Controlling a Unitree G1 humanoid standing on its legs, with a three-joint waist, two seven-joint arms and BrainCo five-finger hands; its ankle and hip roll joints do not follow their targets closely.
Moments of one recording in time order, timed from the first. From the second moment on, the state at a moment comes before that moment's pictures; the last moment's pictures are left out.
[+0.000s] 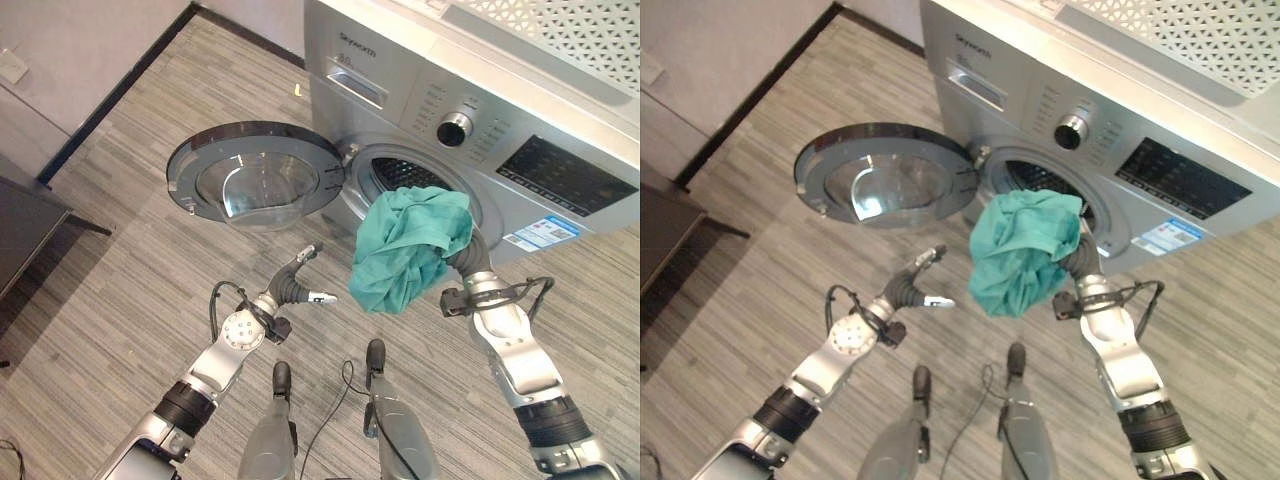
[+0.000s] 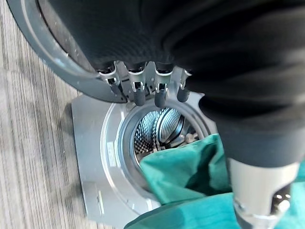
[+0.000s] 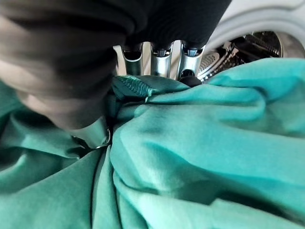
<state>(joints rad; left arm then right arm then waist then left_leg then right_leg) -0.38 0.38 -0.47 0.18 -0.06 -0.01 0.00 -0.25 -0.48 0.16 -0.07 0.17 0.03 -0.17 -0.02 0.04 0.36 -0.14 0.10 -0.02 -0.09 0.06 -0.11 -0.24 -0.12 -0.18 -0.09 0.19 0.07</state>
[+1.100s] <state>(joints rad) -0.51 0.20 -0.58 0.42 -0.07 0.03 0.11 -0.26 -0.45 0.27 -0.05 0.21 0.04 -0.19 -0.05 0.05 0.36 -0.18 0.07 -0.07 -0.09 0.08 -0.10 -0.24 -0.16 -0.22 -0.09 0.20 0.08</state>
